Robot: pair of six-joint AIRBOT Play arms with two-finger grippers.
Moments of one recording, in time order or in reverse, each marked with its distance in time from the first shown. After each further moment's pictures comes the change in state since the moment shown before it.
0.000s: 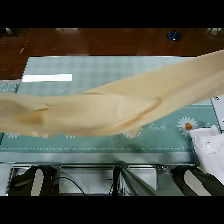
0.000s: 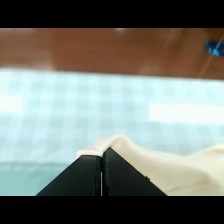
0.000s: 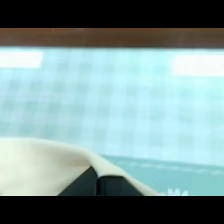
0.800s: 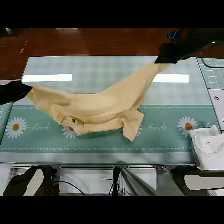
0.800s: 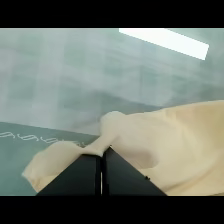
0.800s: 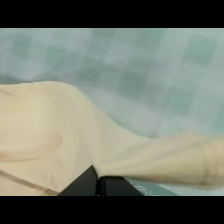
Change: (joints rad) left arm 0.000 -0.439 -0.505 -0.188 0.443 0.142; right arm 0.362 -0.590 -0.192 0.022 -0.367 -0.088
